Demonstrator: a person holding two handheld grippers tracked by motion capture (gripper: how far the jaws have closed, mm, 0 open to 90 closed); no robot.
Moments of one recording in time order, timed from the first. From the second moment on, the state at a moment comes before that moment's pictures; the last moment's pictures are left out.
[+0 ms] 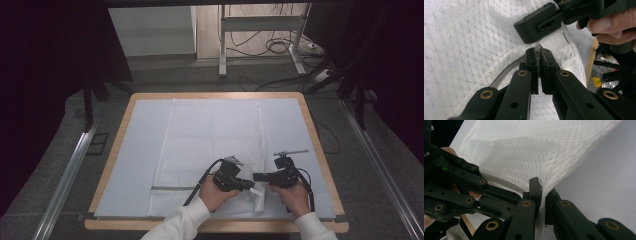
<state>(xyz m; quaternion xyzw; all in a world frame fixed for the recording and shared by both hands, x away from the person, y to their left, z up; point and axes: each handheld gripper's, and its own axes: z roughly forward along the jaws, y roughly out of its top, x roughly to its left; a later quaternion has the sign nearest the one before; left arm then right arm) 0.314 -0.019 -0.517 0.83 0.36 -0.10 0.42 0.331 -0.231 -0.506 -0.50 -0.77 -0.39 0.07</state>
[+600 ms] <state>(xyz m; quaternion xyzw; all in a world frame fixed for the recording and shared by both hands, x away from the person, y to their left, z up) 0.317 -0.012 -0.523 0.83 0.37 -0.11 0.41 0.330 -0.232 -0.506 -0.50 -0.77 -0.39 0.07</state>
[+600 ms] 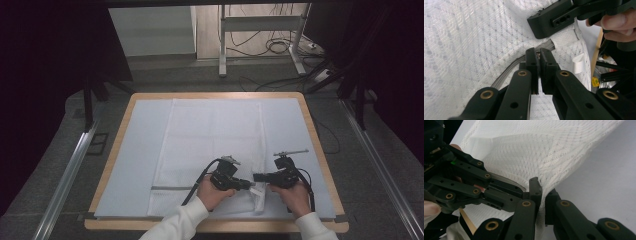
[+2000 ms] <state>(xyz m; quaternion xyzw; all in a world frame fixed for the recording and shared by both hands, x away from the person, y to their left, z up) 0.315 0.024 -0.526 0.83 0.39 -0.09 0.40 0.331 -0.237 -0.507 -0.49 -0.77 -0.40 0.08</state>
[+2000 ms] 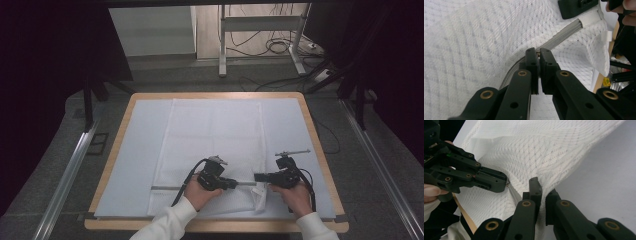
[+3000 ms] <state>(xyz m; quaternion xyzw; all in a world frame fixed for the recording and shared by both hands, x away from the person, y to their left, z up) 0.314 0.041 -0.530 0.83 0.40 -0.08 0.38 0.331 -0.237 -0.507 -0.49 -0.77 -0.40 0.08</state>
